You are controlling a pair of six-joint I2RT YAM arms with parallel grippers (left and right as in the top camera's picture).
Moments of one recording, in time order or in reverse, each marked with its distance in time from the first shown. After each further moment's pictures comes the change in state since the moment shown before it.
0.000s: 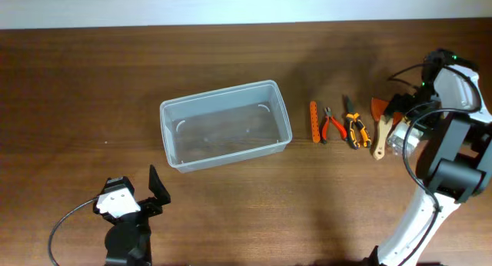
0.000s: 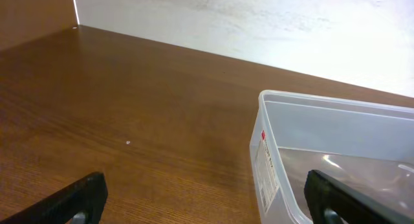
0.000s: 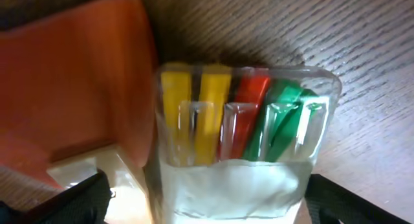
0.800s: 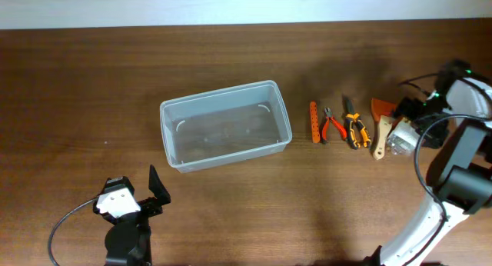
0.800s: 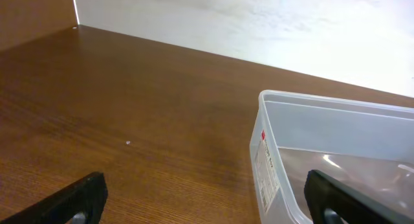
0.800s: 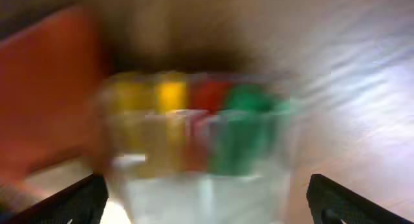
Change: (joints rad) left arm 0.000 0.000 0.000 0.000 0.000 0.000; right arm -0.101 -0.056 -0.124 0.111 -0.091 0.013
